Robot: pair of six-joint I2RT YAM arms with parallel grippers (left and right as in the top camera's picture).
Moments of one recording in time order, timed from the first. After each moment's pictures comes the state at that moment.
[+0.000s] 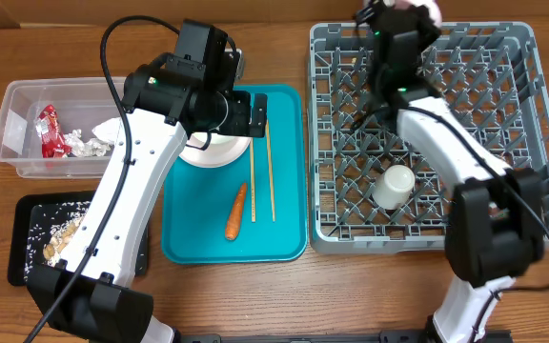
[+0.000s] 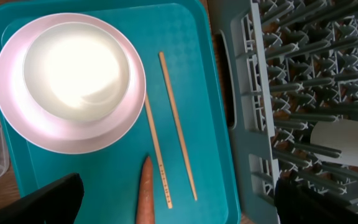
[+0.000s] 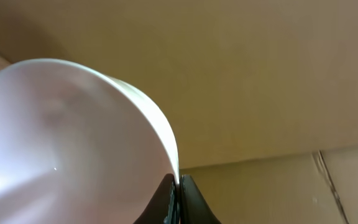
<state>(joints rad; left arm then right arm) -0.31 1.71 1.75 -1.15 0.16 -0.23 0.25 1.99 1.48 0.23 0.77 -1.04</state>
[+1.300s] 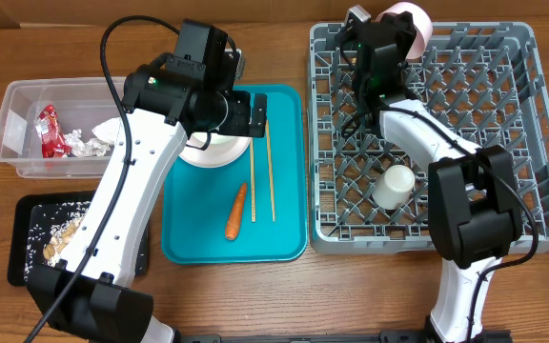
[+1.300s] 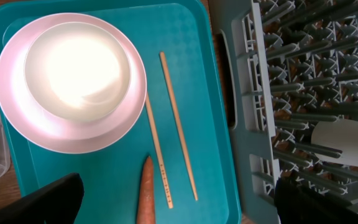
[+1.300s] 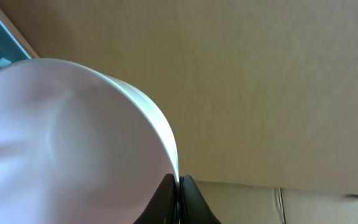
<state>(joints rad) -0.31 1.71 1.75 -1.15 0.15 -0.23 0.28 2.11 1.48 0.41 0.80 -1.37</state>
